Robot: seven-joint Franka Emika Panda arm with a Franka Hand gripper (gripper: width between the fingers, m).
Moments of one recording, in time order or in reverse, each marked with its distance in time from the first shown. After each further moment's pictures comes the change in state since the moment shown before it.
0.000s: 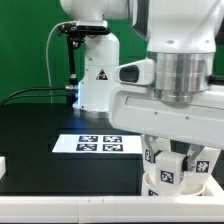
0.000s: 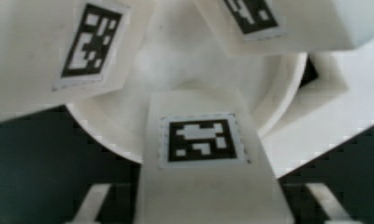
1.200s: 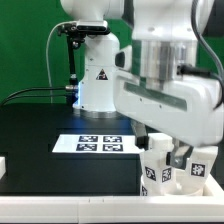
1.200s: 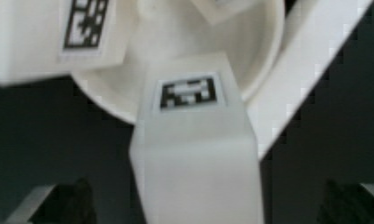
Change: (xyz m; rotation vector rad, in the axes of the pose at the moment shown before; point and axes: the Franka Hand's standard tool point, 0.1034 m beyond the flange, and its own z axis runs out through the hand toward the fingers) arm 0.015 0.020 -0.023 0.013 0.024 0.414
